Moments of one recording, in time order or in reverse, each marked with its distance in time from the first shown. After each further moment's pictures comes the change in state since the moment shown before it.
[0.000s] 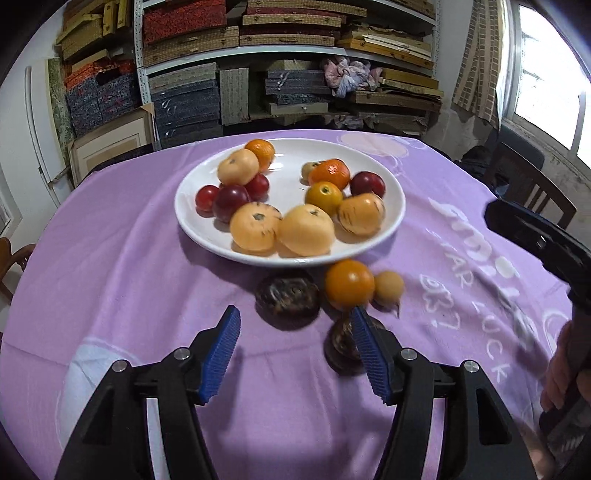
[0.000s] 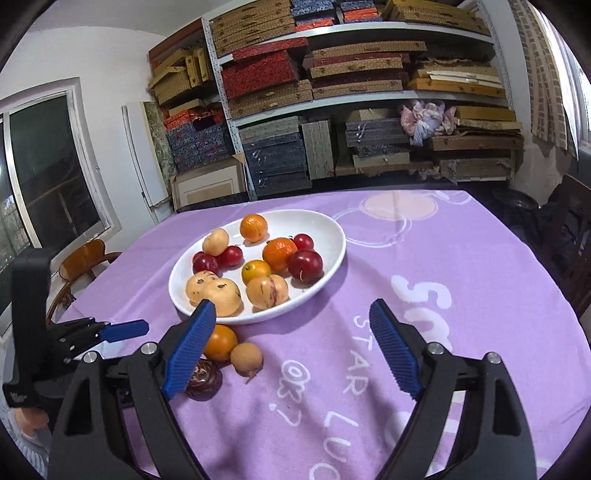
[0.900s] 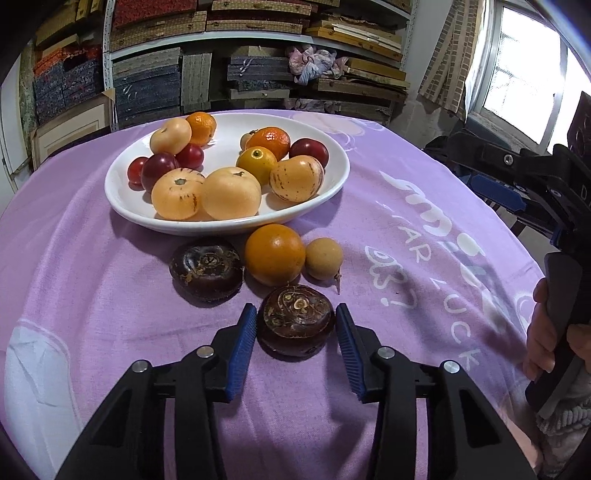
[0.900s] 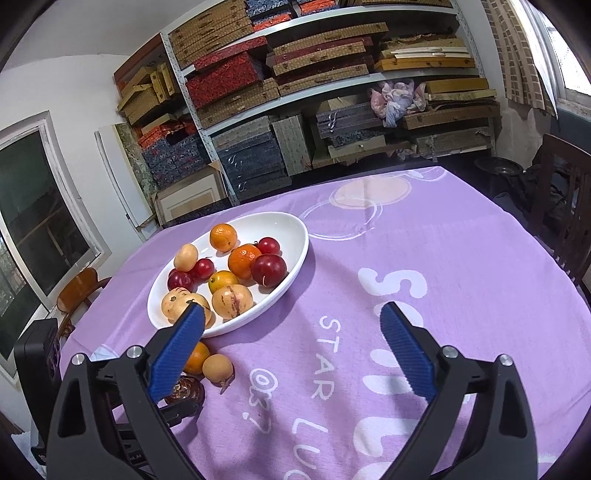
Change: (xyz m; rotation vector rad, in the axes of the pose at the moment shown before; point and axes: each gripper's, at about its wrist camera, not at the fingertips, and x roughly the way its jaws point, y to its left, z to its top) left arm 0.030 -0.020 -0.009 -0.013 0.049 -0.174; right arm 0.002 -0.039 0.000 0.141 0.005 -0.024
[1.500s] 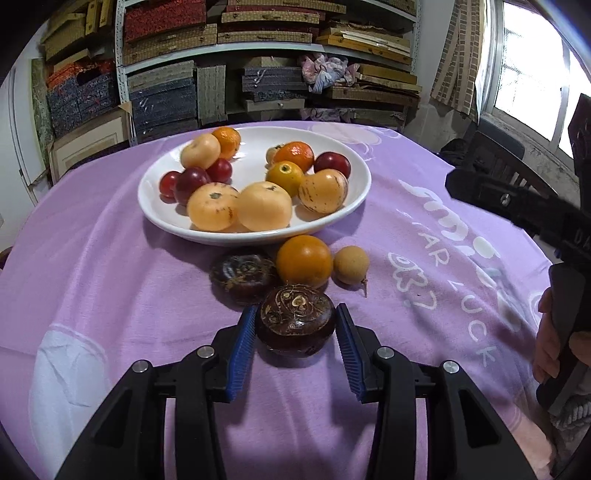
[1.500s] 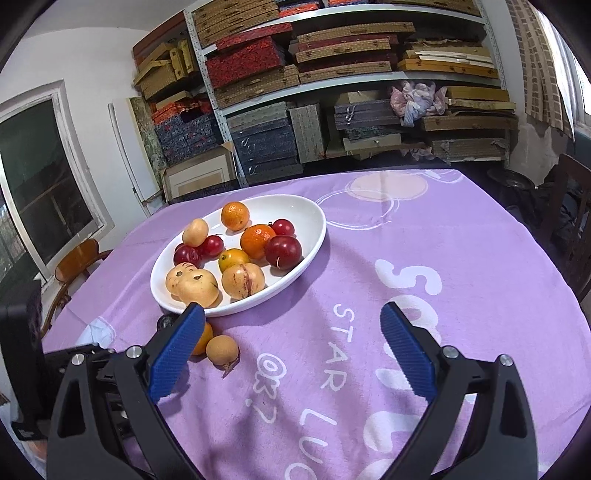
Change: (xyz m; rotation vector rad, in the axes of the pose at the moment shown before) left arm -0.021 0.006 -0.002 0.020 -0.050 0.098; right arm 0.009 0.020 -0.008 -0.121 0.052 0.010
